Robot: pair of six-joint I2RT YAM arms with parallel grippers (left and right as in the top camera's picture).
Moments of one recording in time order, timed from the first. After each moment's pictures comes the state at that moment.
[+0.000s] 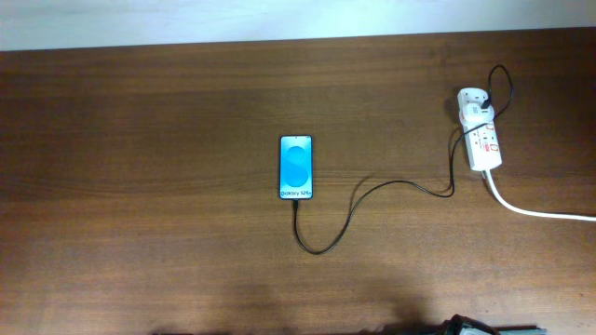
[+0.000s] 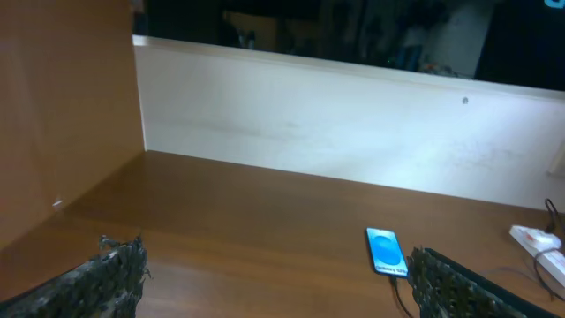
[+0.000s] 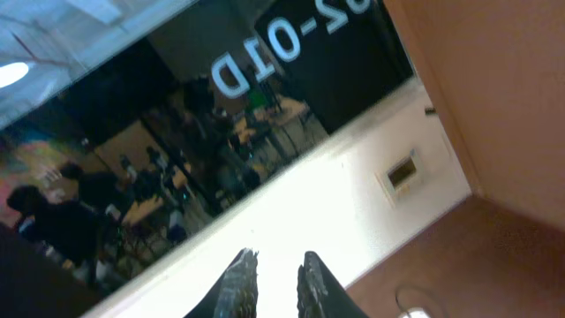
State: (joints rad) left arm -0.07 0.02 1.73 -1.69 -0.15 -0.12; right arm -0.41 1.17 2.29 -1.12 -0.11 0.56
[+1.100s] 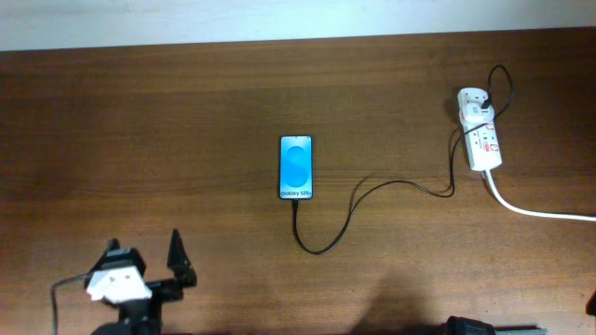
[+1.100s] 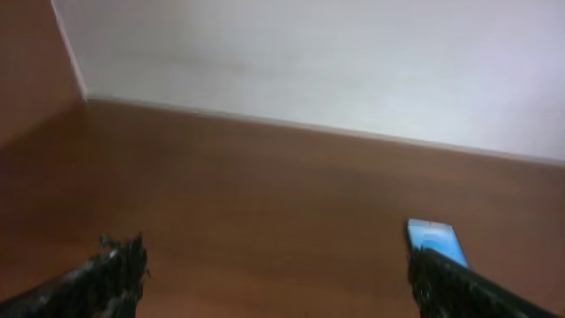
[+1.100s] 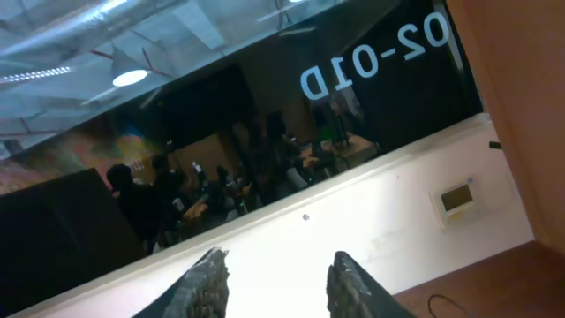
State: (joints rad) left arm -0.05 0.02 0.51 -0.64 -0.14 -0.12; right arm -0.26 0.57 1.70 -0.88 -0.13 0.47
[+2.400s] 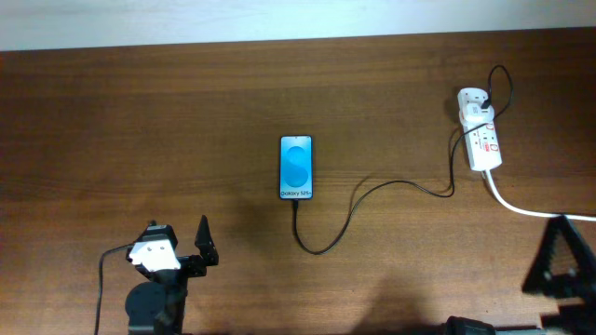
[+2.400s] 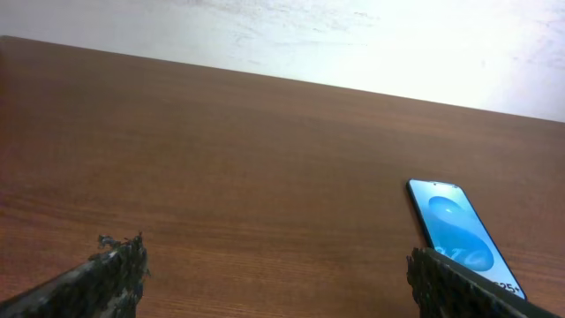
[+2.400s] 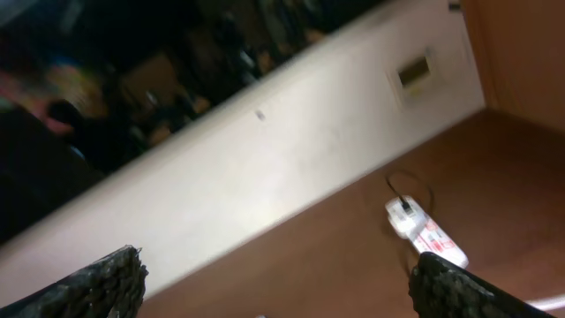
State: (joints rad) left arm -0.05 0.02 0.10 -0.29 -0.06 -0.15; right arm -0.26 0.56 1.59 -1.15 -0.13 0.50
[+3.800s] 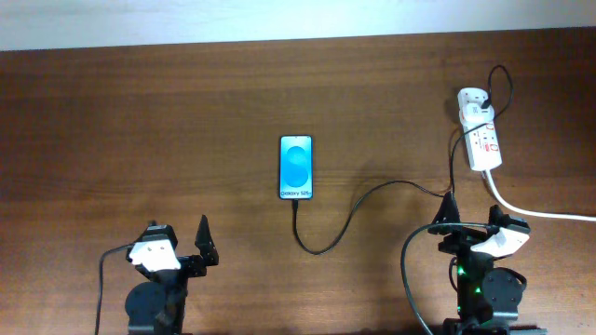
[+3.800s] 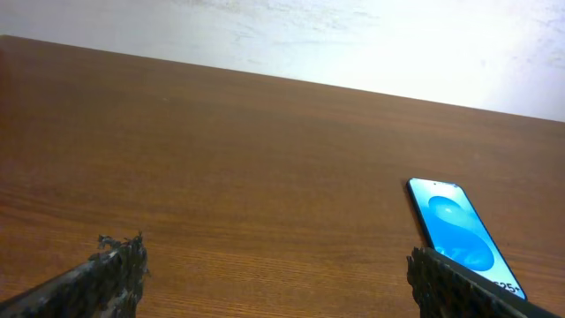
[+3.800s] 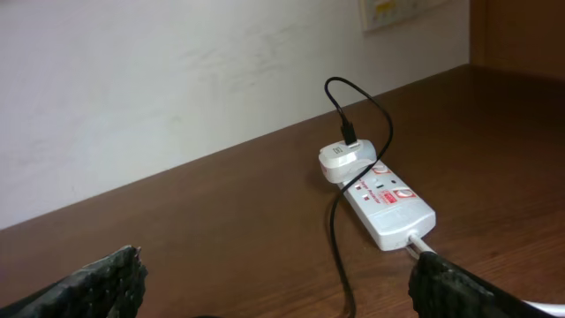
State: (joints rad) left arm -0.05 0.02 0.10 -0.29 -0.06 -0.15; right arm -0.10 0.02 0.01 -0.07 0.09 0.30
